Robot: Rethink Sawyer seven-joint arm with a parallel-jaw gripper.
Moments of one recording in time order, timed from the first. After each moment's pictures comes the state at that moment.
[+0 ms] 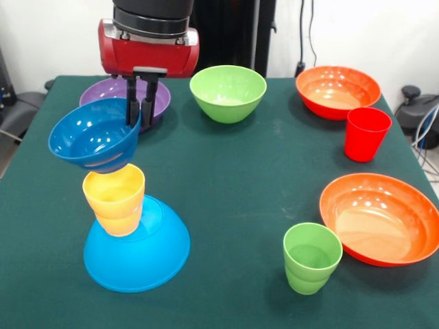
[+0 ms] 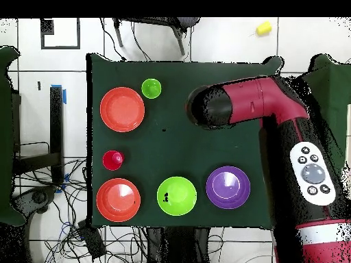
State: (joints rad) arm -0.67 -0.74 0.62 1.44 -0.73 0.92 1.69
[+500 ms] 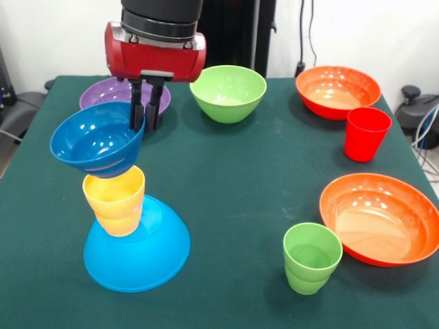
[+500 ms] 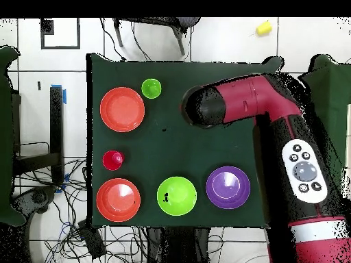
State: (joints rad) arm -0.63 -0.74 0.61 1.43 -0.77 0.90 1.69
